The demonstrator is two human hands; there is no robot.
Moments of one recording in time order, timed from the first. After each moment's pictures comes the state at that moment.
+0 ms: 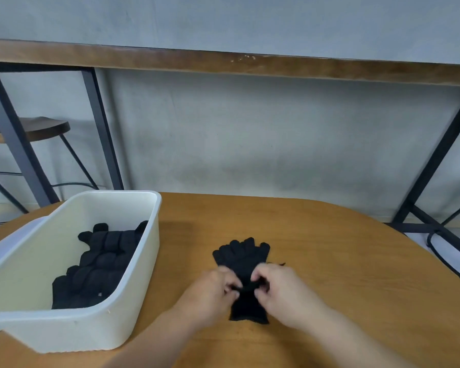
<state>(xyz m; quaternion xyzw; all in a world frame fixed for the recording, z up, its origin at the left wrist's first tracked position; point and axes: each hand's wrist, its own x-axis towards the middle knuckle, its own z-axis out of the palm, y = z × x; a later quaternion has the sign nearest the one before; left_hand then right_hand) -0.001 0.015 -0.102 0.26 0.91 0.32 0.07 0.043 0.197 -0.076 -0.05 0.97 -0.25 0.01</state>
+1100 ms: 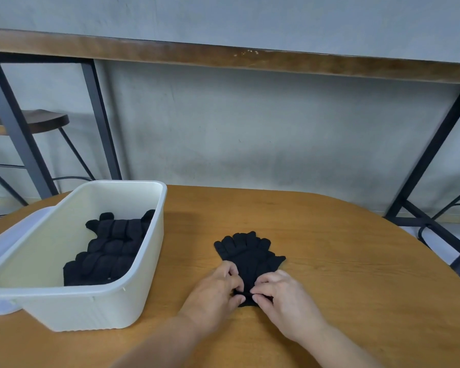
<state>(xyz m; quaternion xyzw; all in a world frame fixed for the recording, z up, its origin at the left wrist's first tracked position) 0.028 0.008 -0.124 0.31 0.92 0.26 0.01 0.077 0.193 -0.119 -0.12 0.98 -0.18 -0.07</state>
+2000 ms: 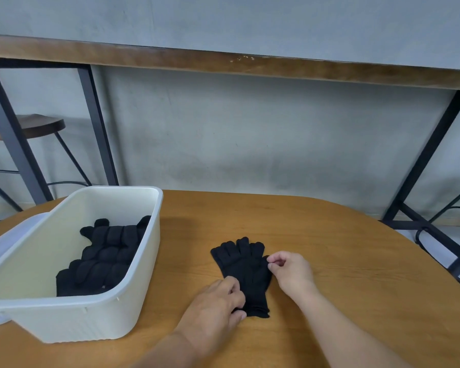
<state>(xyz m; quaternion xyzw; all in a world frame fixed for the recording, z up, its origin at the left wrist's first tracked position) 0.039 0.009 -0.122 0.36 0.91 0.20 -0.01 0.013 0.217 -0.118 0.21 0.89 -0.41 -0.06</state>
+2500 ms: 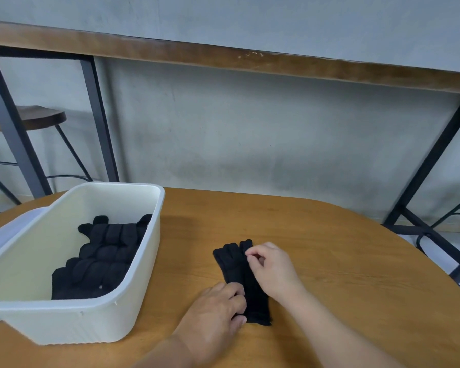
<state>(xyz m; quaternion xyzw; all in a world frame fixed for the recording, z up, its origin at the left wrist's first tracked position) 0.032 0.005 -0.130 0.39 0.89 0.21 -0.03 0.003 0.181 -0.101 0.04 0.93 -0.35 -0.08</state>
